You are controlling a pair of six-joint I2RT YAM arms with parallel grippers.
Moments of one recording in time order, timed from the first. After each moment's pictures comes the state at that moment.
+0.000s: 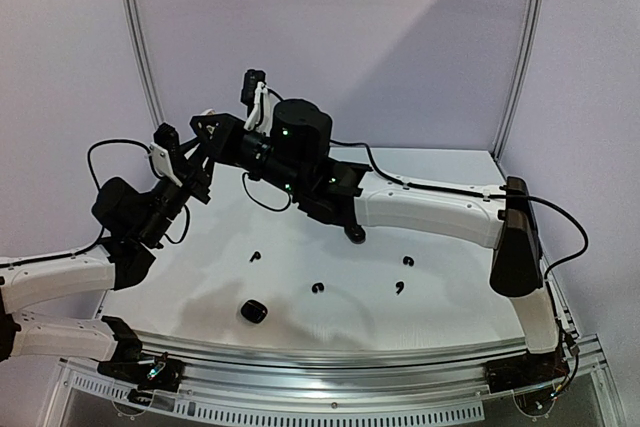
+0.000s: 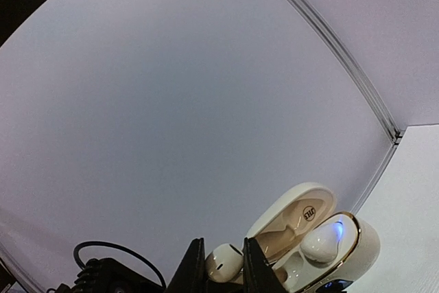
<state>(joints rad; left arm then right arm) -0.60 1.03 0.45 0.97 -0.07 0.21 1.18 2.21 2.08 0.36 0.10 0.78</state>
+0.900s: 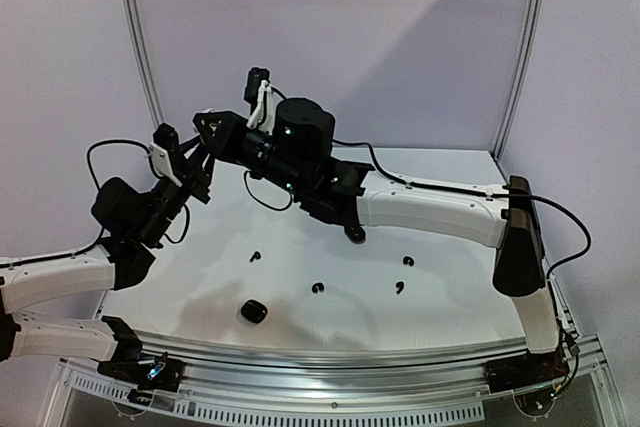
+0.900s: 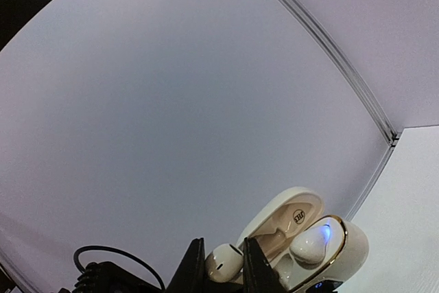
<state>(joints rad) -0.60 1.03 0.45 0.97 -0.06 0.21 1.18 2.20 2.06 0.37 0.12 0.79</state>
